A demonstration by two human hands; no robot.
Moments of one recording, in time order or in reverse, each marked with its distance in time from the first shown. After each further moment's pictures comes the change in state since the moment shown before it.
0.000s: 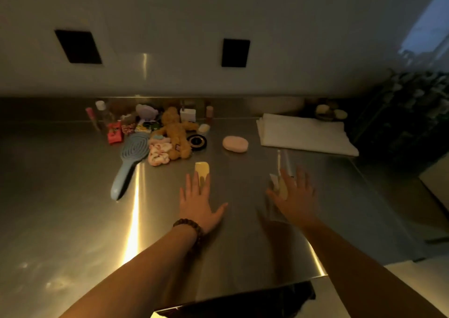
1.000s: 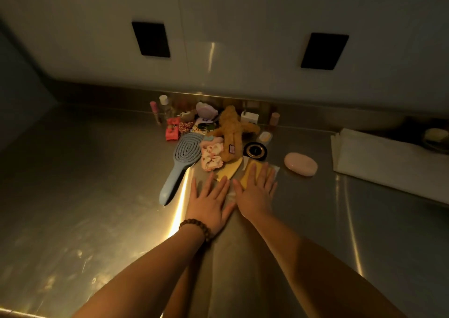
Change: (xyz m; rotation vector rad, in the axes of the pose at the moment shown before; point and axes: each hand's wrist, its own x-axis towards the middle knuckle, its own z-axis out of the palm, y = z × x) left_hand 0.048 -0.099 -0.023 0.342 0.042 -0.020; right_hand 0.064 -0.236 0.090 0.168 -0.259 -0.223
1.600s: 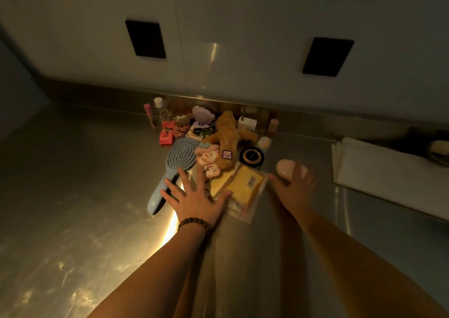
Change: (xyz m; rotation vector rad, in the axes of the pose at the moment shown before) left_hand 0.034 0.004 -0.004 -0.300 0.060 -0.600; right_hand 0.067 0.103 -0.043 0.209 0.133 0.162
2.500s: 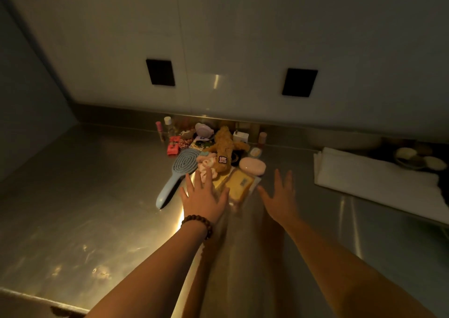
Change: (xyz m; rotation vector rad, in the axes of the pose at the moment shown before) left_hand -0.058 0.023 -0.050 -0.062 0.062 0.198; right_hand -0.080 -0.017 -0.047 0.026 -0.037 -0.234
